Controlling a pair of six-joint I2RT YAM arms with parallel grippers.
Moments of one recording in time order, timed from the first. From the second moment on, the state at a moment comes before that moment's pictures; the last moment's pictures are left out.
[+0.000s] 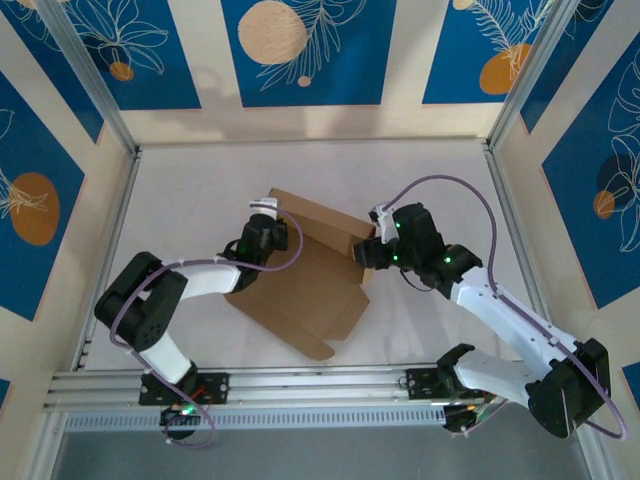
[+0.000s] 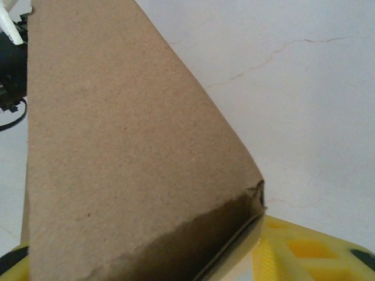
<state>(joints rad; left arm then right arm) -0.61 1.64 0.72 0.47 -0.34 -0.28 0.57 1.07 0.87 -0.52 -0.15 0.24</state>
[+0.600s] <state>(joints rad) -0.58 1.64 0.72 0.48 -0.31 -0.29 0.53 1.09 0.91 -0.53 -0.24 0.25</state>
